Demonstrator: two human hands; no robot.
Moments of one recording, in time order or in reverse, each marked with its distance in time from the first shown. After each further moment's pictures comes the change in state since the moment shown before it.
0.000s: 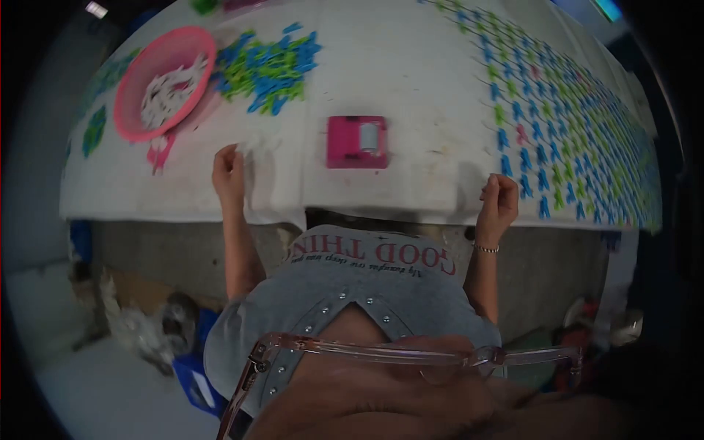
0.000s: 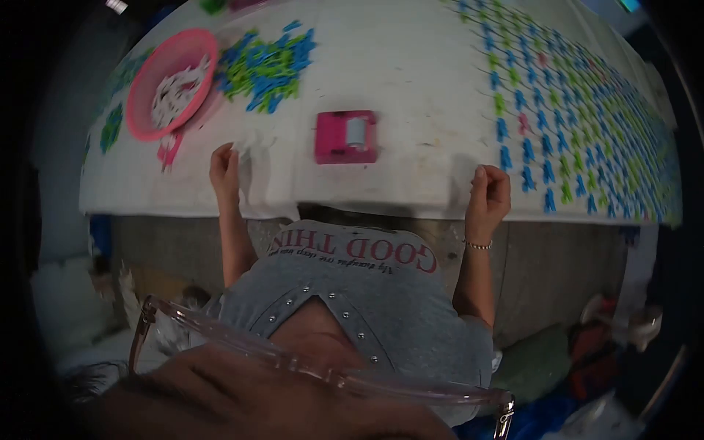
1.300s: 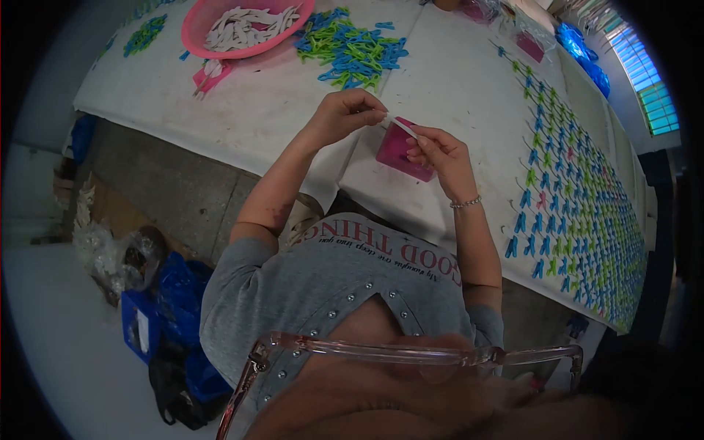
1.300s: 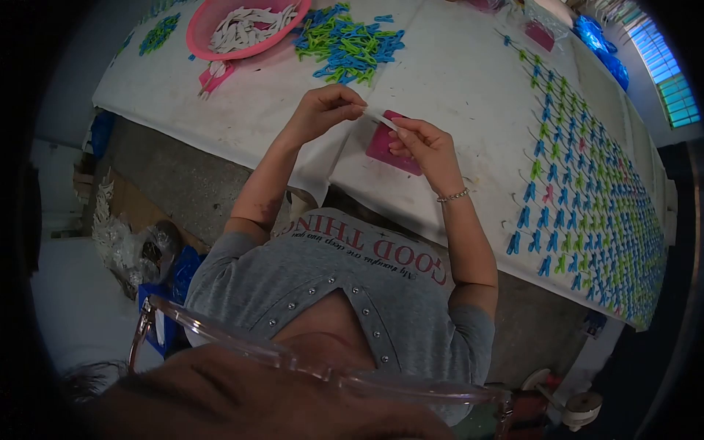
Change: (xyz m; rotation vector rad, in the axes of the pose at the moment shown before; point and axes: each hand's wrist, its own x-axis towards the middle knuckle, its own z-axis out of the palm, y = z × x) left_hand 0.021 0.129 0.062 -0.398 -0.543 0.158; right_hand 0.029 -0.045 0.170 0.236 -1.027 0.453
